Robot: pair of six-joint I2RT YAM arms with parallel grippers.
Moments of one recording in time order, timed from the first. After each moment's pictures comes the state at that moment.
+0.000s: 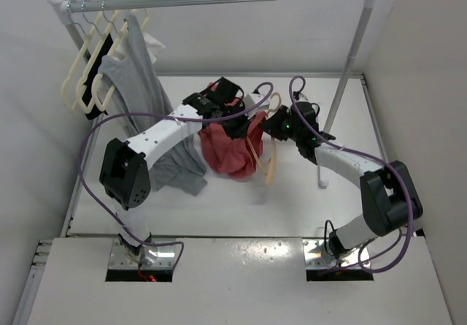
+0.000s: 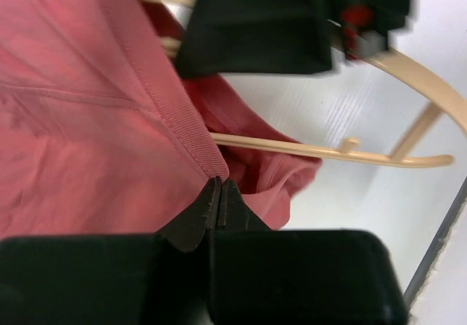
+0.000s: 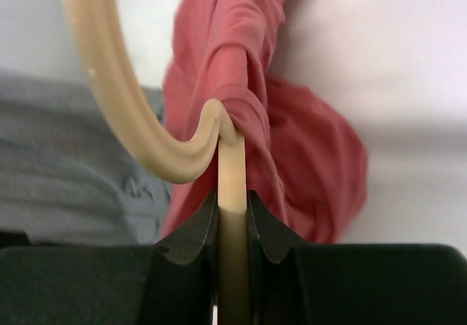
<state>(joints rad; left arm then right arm) -0.63 1.83 1.64 -0.67 0.37 0.32 0.38 1.50 0.83 0.20 -0.14 0.80</state>
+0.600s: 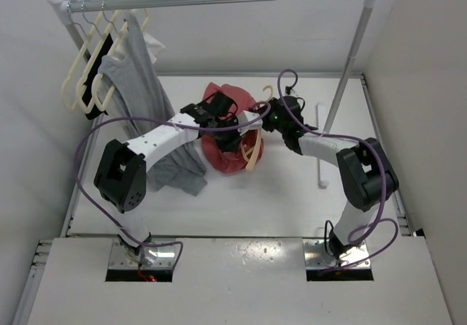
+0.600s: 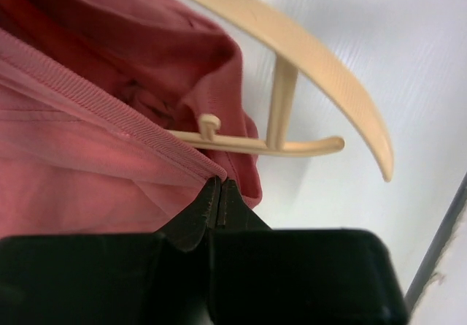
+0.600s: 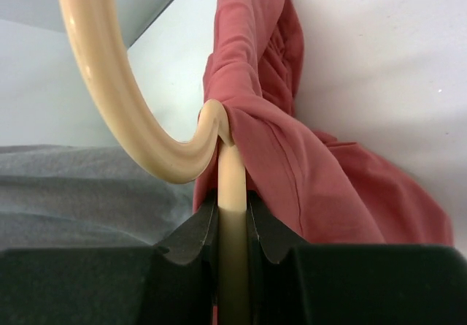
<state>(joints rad) -0.61 1.78 1.47 -0.67 0.42 0.47 0.41 1.76 0.98 0.38 -0.06 0.98</state>
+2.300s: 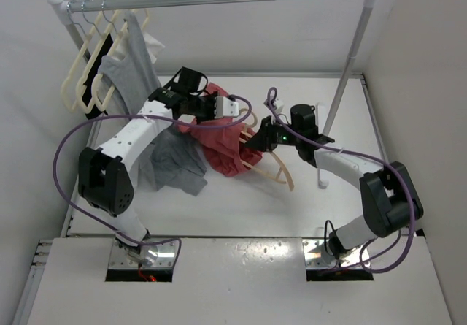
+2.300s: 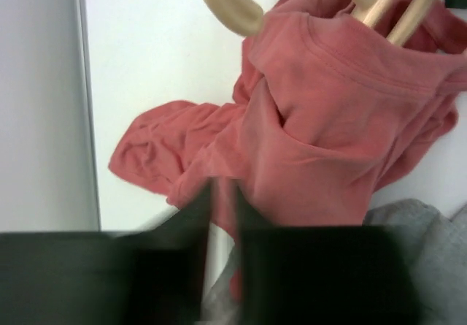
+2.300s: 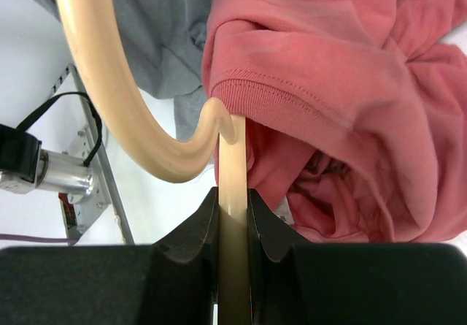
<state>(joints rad) -0.42 1.68 1.53 -0.64 0.45 1.10 0.40 1.53 0.81 0.27 -0.72 0.30</state>
